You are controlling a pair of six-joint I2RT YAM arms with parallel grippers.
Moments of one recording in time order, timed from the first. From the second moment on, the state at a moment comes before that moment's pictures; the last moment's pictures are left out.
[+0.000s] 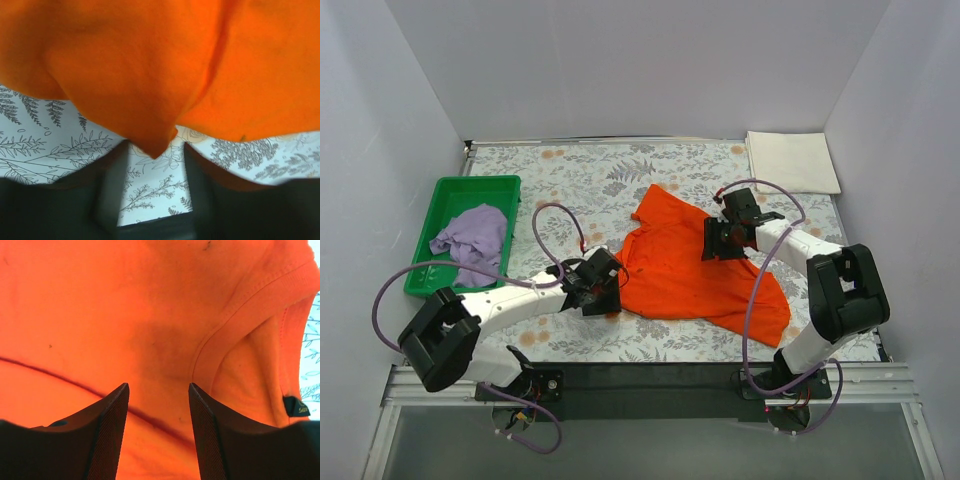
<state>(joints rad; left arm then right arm) -0.83 1.34 0.71 -0.50 -0.12 -0.86 0.35 1.60 0.95 -0.41 -0.17 0.27</state>
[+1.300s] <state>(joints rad) -0.28 1.62 1.31 -0.45 -0.33 -0.40 0.34 1.25 0.83 -0.48 -0.14 0.23</state>
